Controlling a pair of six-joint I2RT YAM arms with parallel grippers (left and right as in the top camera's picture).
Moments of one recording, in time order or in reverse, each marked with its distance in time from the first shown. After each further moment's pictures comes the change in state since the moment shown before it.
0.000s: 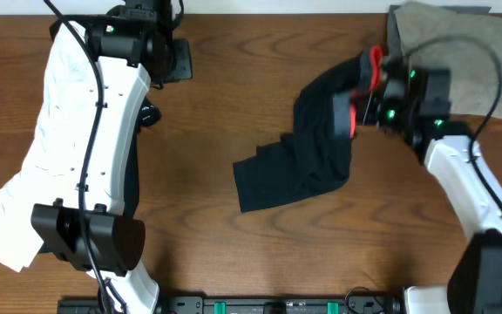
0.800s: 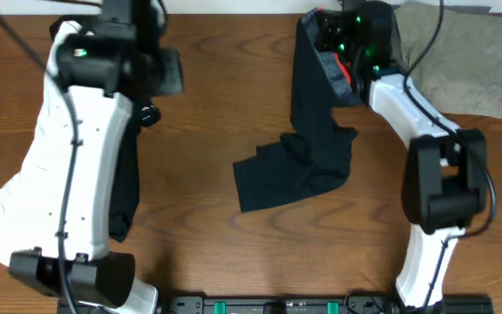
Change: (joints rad) left arm -0.016 -0.161 -0.089 -0.069 0.061 0.000; right arm 0.152 0.580 0.524 0.457 0.224 0.000
